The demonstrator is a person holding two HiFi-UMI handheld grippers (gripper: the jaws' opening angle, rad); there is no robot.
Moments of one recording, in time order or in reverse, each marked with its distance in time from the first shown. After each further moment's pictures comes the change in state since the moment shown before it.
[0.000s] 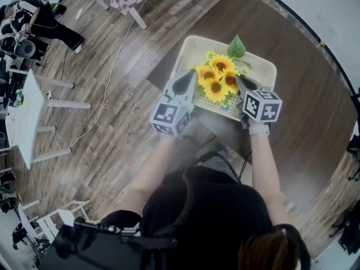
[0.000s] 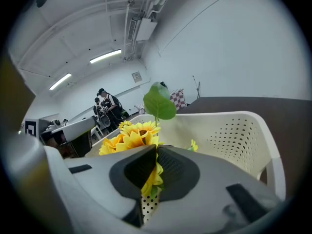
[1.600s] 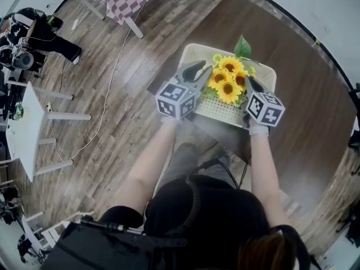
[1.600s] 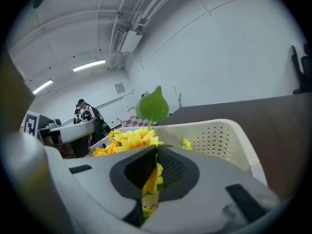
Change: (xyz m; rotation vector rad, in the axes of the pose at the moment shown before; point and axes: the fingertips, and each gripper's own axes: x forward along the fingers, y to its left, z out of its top) left arm 0.071 -0.005 0.001 -0.027 0.119 -0.239; right arm -0.007 -0.045 0.022 0.104 -0.151 -0.196
